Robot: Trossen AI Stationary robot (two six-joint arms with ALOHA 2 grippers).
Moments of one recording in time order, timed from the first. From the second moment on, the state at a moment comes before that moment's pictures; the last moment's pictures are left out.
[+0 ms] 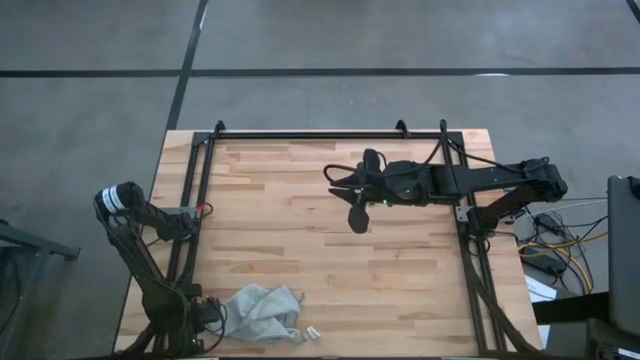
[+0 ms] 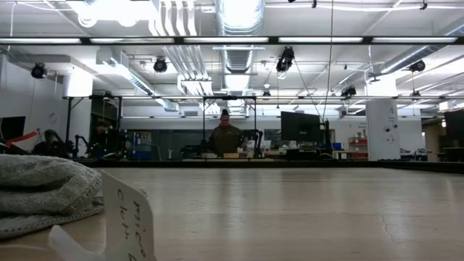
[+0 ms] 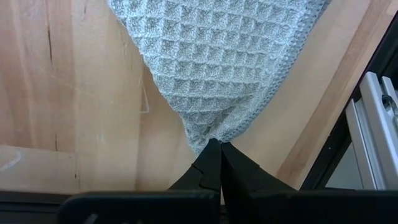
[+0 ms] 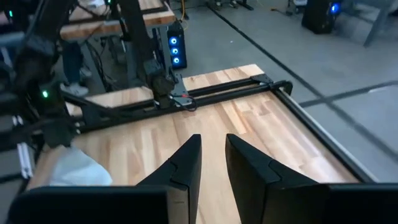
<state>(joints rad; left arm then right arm) -1.21 1.56 0.86 -0.61 0.11 -1.49 0.11 1.42 1.38 -0.31 0.31 0.25</state>
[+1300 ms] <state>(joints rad) -1.21 1.55 0.86 -0.61 0.07 -1.56 0.00 1.61 1.38 -0.36 -0.25 0.16</state>
